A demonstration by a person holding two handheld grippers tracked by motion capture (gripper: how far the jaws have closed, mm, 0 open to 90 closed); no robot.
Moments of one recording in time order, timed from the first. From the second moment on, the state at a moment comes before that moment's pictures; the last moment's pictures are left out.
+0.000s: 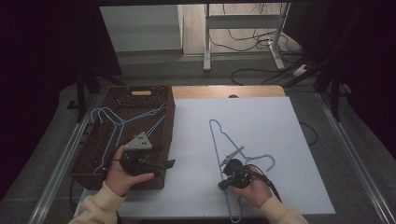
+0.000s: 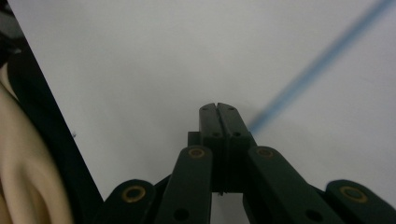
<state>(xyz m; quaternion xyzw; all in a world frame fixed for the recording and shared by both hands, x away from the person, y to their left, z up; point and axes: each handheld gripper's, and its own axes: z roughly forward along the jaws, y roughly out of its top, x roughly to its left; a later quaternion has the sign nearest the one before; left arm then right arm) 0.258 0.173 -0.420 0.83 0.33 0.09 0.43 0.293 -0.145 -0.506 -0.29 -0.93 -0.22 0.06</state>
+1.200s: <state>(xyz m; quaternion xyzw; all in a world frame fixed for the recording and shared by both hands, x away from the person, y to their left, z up) 0.259 0.173 -0.420 0.83 0.33 0.09 0.43 0.309 -0.123 -0.514 -0.32 -0.91 -0.27 0.03</state>
